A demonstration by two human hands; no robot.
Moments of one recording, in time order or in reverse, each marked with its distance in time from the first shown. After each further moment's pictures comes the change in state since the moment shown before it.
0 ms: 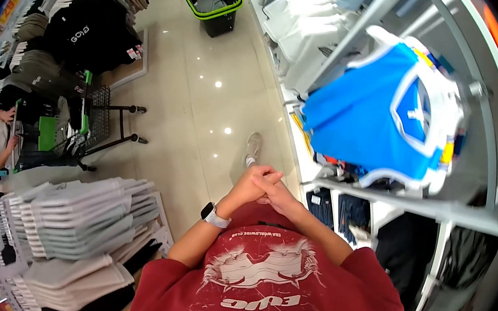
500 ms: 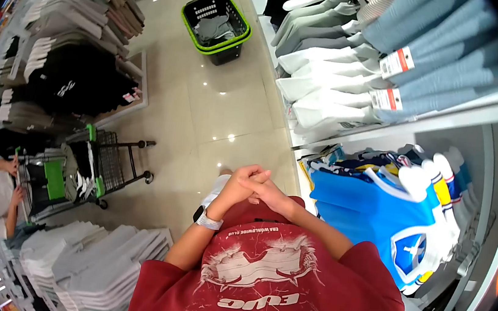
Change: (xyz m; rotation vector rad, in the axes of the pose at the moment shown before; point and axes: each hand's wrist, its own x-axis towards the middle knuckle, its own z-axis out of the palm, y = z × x) left_hand 0.268 0.082 -0.206 -0.123 0.025 -0.195; right_hand 0.278 -0.237 -0.005 -0.104 -0.019 0.086
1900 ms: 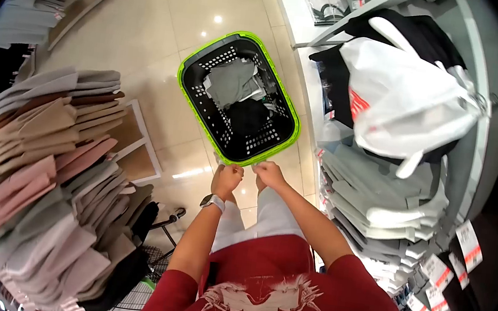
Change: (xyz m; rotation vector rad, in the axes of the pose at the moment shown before) left_hand 0.675 -0.026 -0.507 0.196 0.243 -0.419; right_hand 0.779 -0.272 -0.217 -0.528 0.436 0.234
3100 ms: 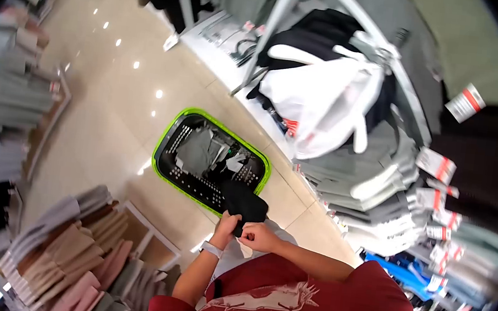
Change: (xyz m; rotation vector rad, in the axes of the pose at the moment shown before) left_hand -0.023 0.124 -0.059 -0.513 -0.598 -0.257; right_hand -0.139 -0.141 0.010 -0.001 0.153 -0.547
